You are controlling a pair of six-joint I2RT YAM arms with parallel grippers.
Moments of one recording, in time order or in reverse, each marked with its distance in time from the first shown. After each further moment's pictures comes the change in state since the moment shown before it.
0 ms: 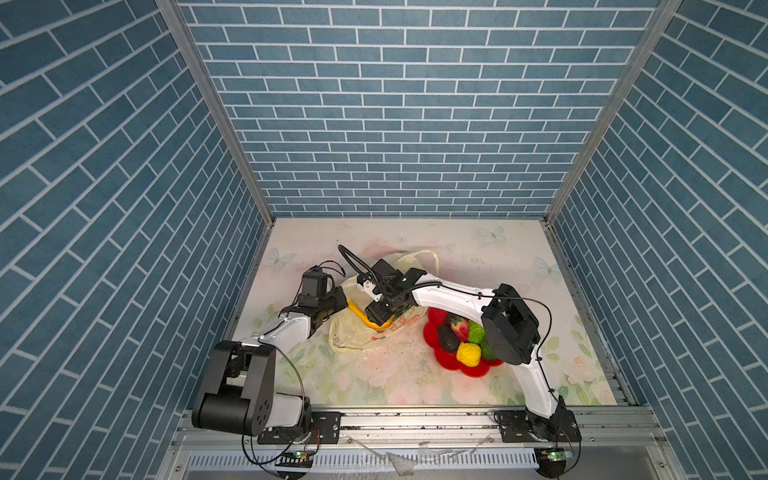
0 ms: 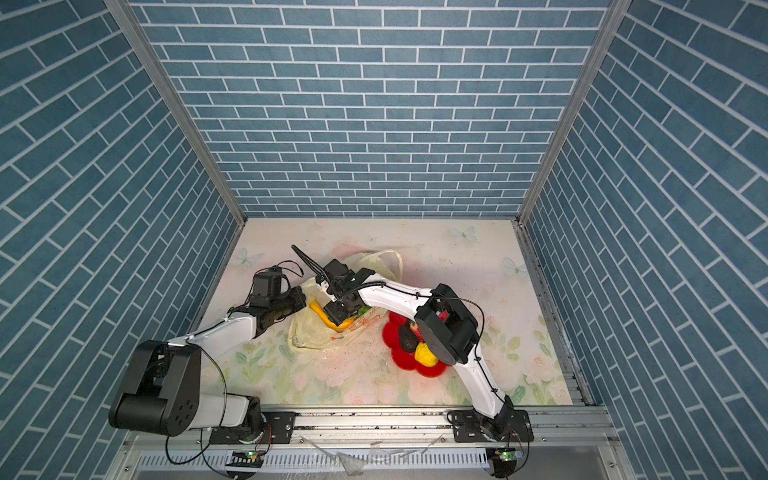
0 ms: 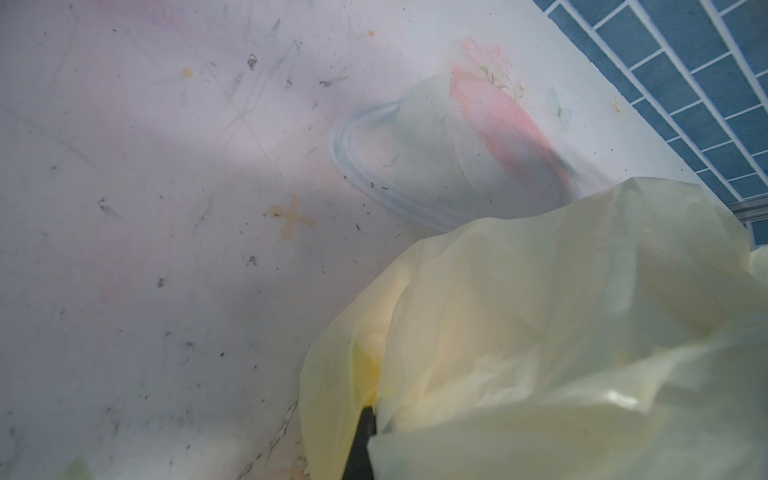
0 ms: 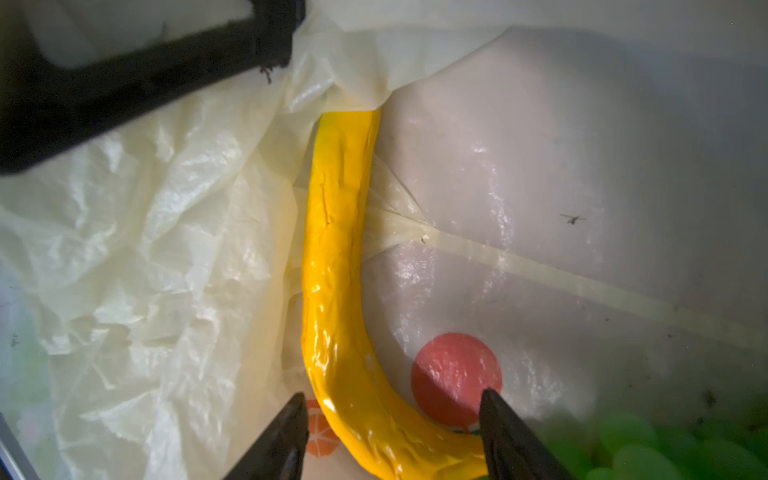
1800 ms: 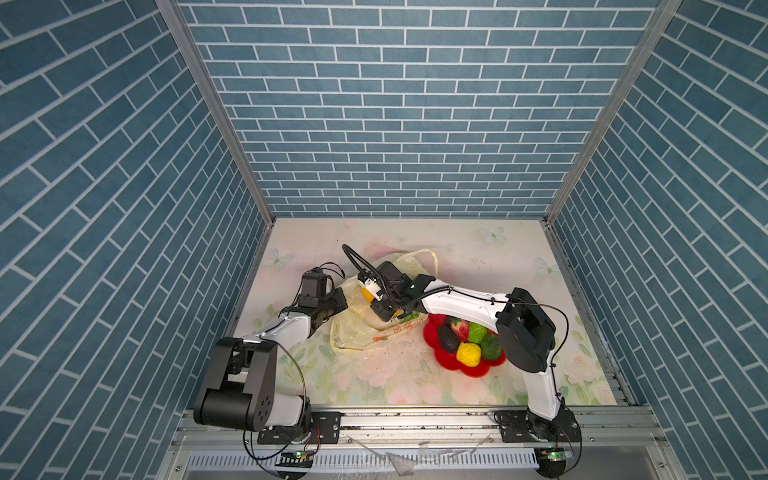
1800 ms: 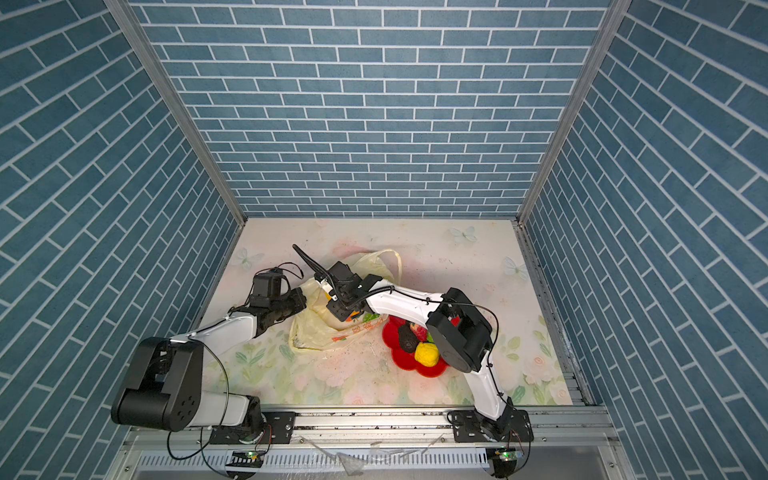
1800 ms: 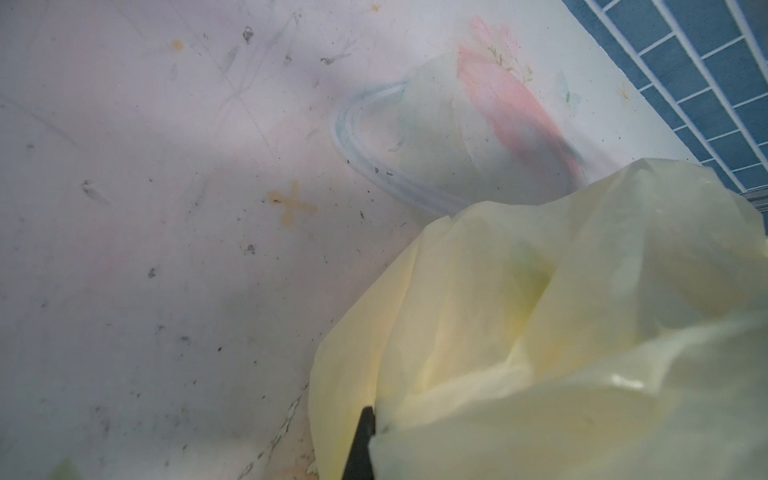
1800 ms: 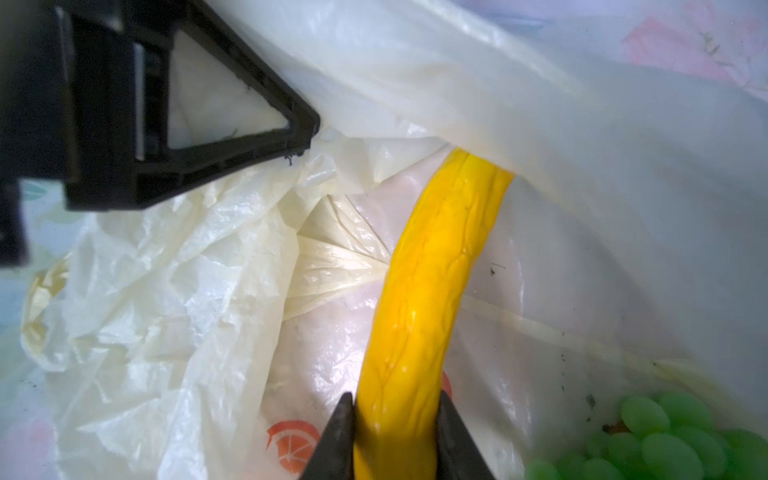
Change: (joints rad) left arm 0.010 0.021 -0.006 0.003 0.027 0.009; right arm 0.016 -0.141 -0.169 0.216 0.120 -0.083
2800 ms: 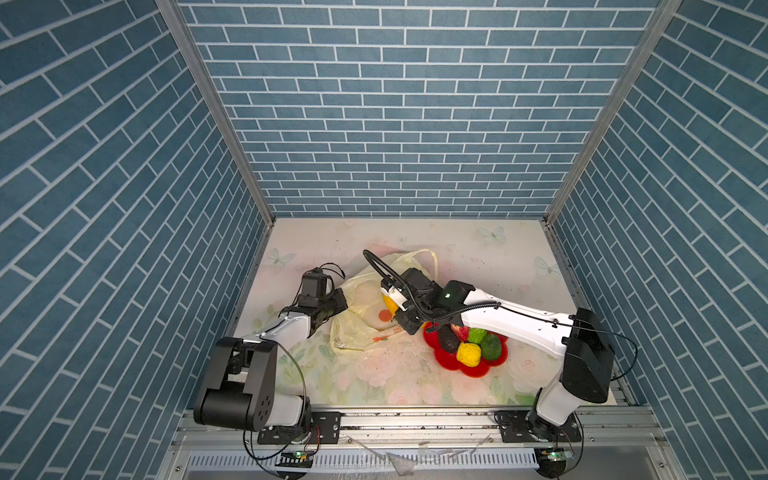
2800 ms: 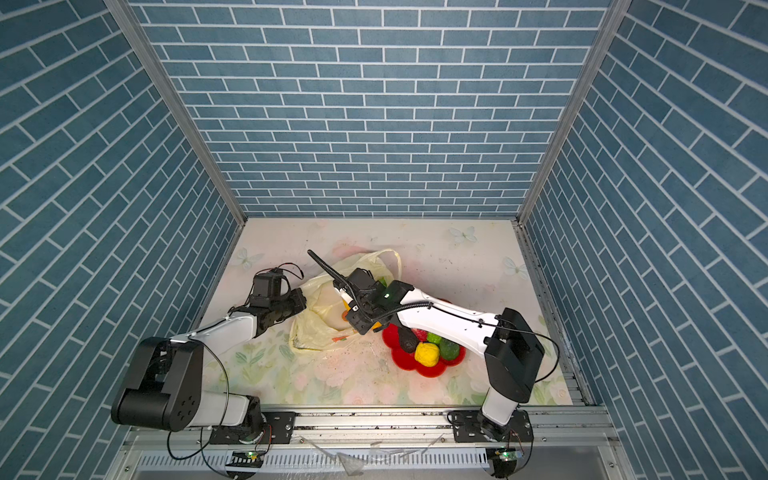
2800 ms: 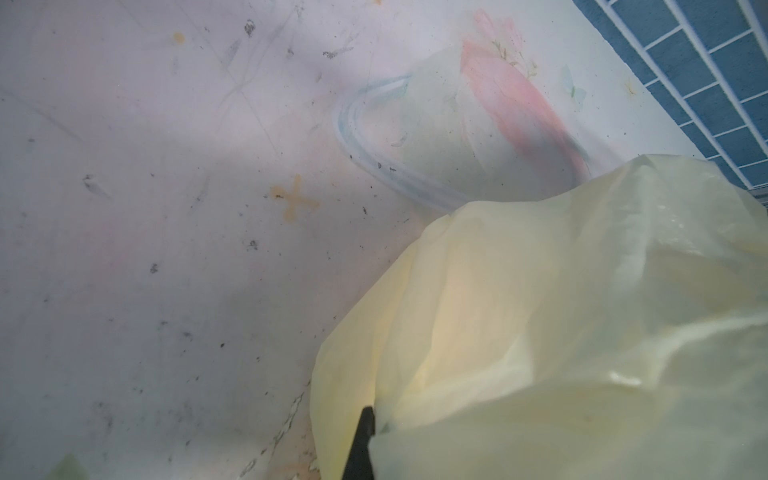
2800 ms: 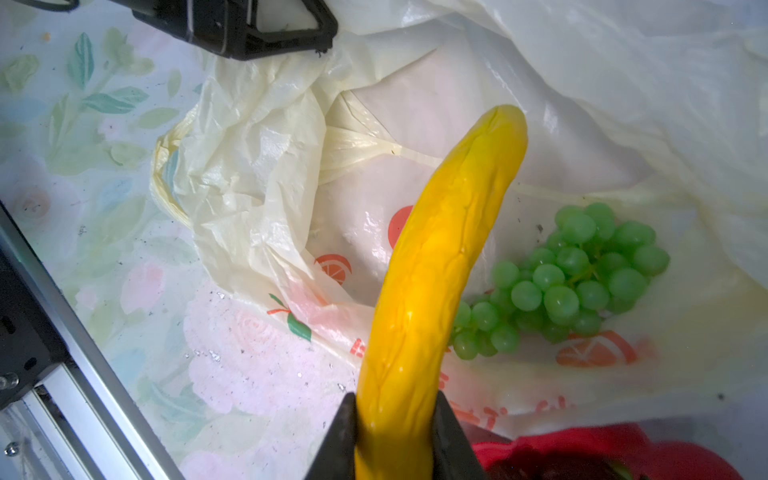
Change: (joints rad) left arm 0.000 0.000 0.000 -0.010 0.000 0.003; right arm 0.039 -0.377 -0.239 -0.217 0.056 0.133
